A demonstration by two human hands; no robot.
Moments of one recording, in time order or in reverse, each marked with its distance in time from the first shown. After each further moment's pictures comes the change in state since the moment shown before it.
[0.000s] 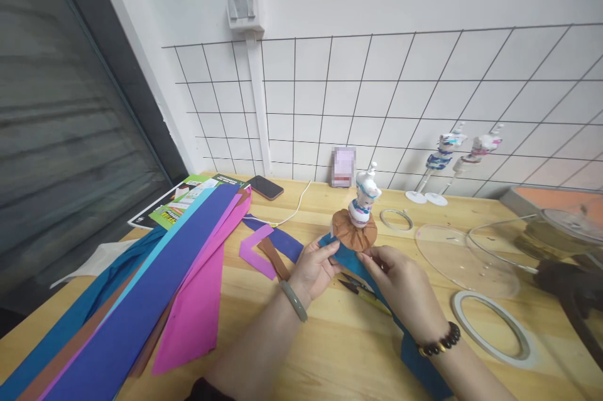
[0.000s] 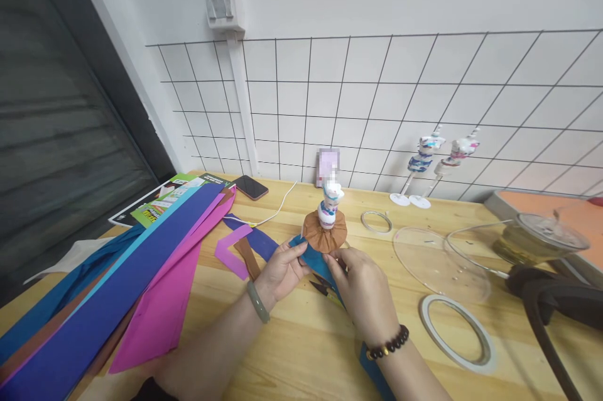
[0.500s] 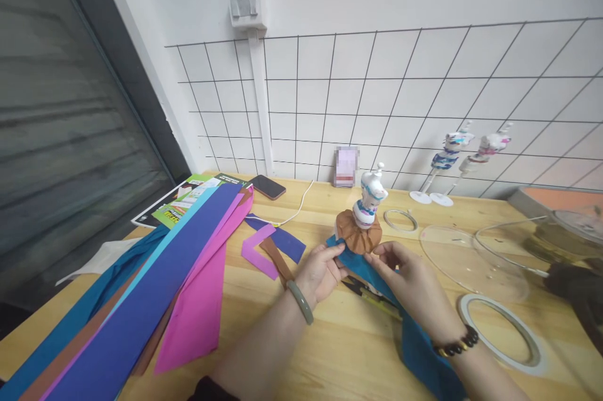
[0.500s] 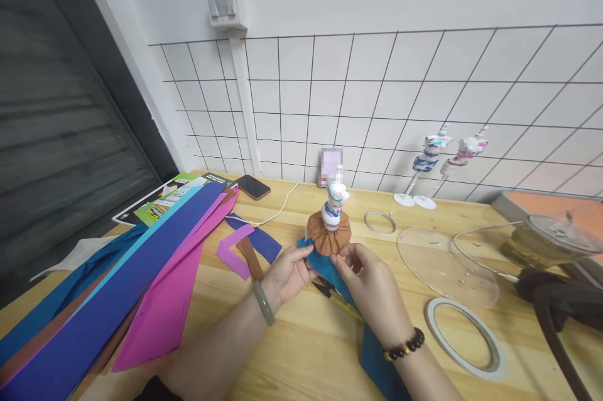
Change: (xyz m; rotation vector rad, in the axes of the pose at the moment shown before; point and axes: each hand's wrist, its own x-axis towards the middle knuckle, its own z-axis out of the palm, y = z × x) left_hand 0.004 -0.008 -0.003 -0.060 0.021 -0.080; right_hand 0.005 0.014 -0.001 0.213 -0.033 0.173
